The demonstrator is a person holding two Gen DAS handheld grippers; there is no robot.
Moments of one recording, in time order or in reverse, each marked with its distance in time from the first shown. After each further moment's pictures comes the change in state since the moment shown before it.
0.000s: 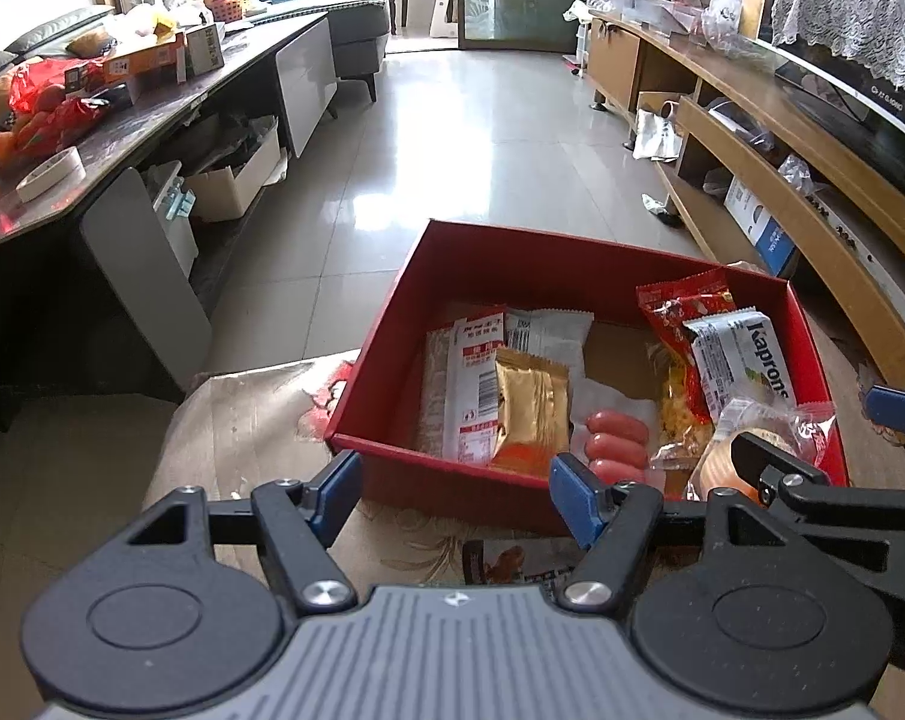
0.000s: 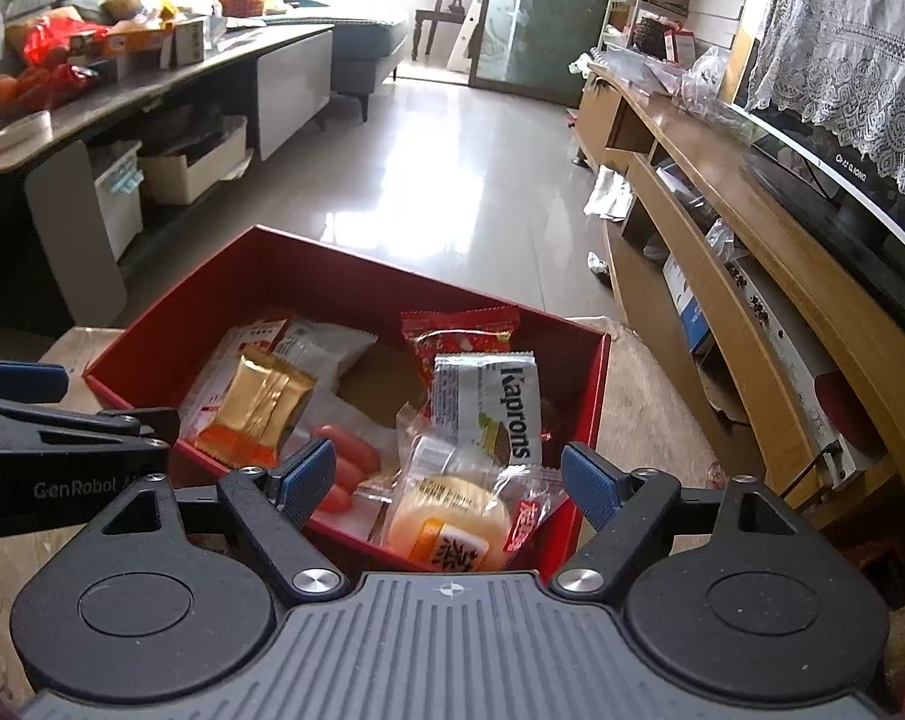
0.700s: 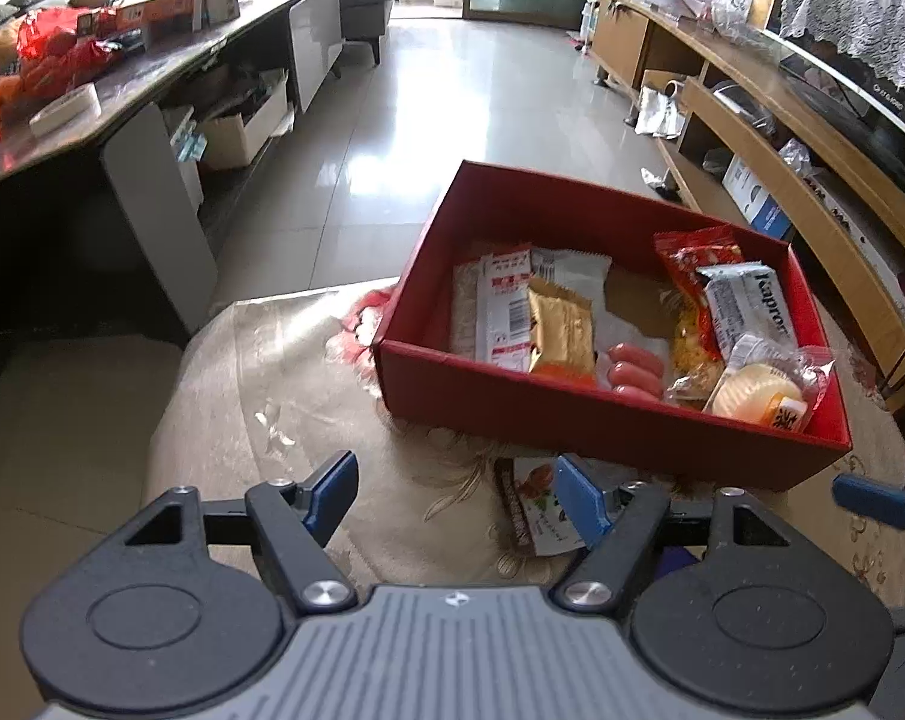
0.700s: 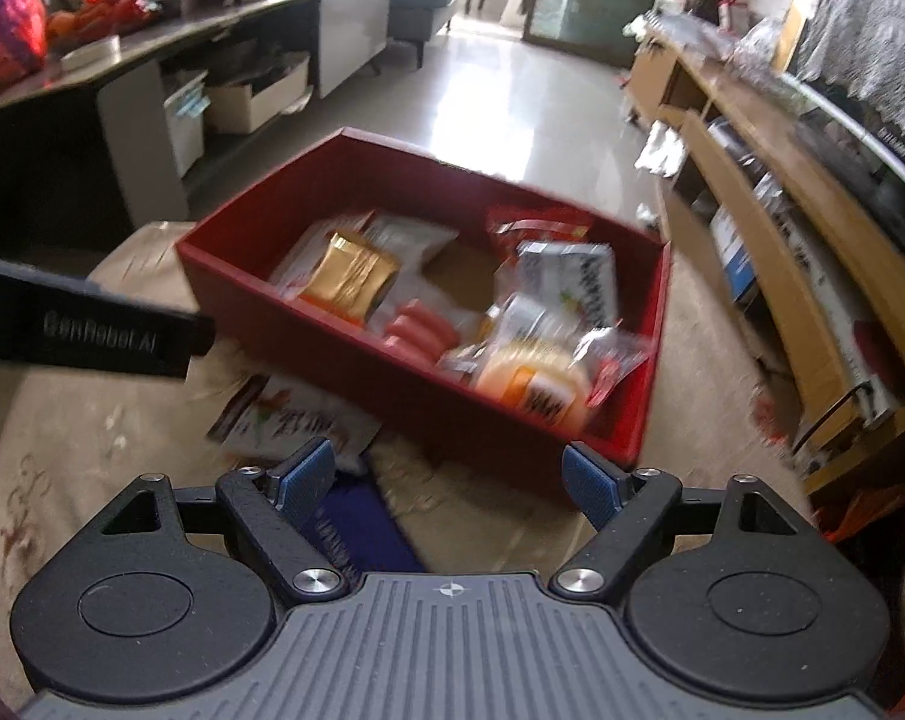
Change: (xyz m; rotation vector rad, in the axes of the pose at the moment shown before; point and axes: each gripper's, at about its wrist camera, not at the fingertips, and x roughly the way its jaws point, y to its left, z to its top) left arm -0.009 0.031 -0.027 -0.045 0.073 -0.042; right arm -0.015 0.028 -0.044 -0.066 0.121 0.093
